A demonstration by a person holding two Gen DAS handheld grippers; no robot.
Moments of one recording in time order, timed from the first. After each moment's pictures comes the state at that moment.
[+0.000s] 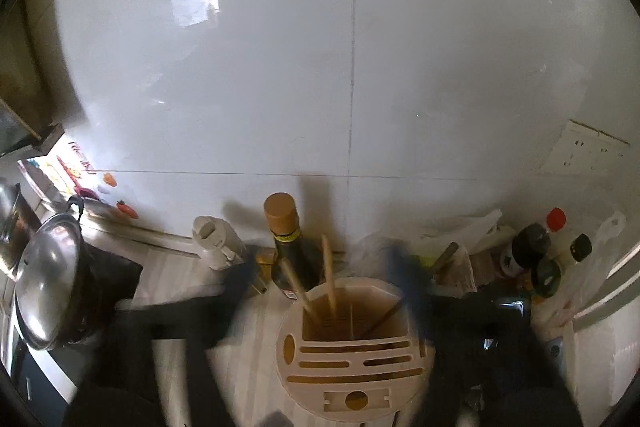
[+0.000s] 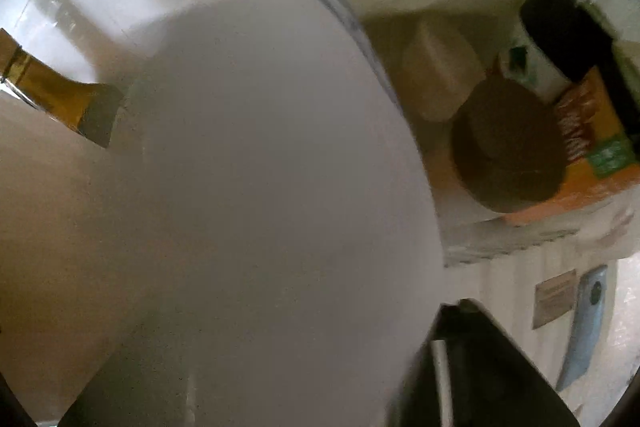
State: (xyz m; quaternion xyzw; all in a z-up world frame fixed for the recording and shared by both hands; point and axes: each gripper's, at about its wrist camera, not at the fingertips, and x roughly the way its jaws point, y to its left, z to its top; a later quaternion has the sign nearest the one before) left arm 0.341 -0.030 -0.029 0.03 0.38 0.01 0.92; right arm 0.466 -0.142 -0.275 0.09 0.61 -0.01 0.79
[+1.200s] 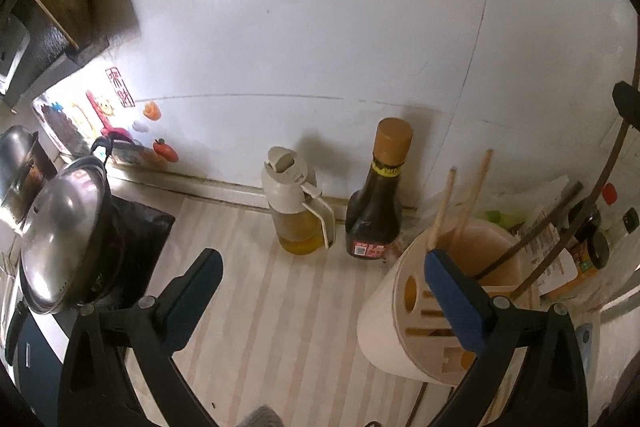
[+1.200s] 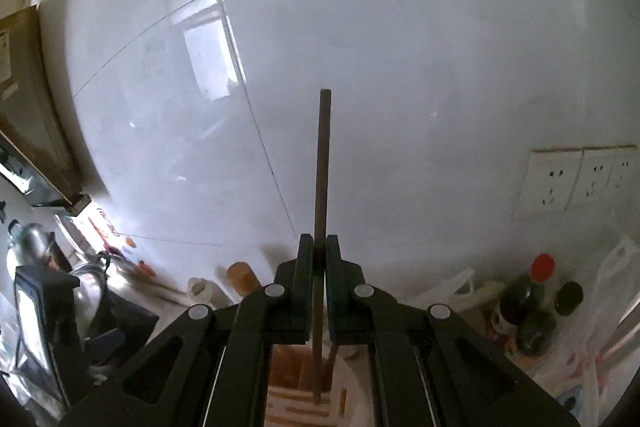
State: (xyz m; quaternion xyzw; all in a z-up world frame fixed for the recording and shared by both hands) left arm 0.325 0.059 -0.080 0.01 0.43 0.05 0.90; right arm 0.412 -0.074 -0.014 0.08 0.28 0.07 0.95
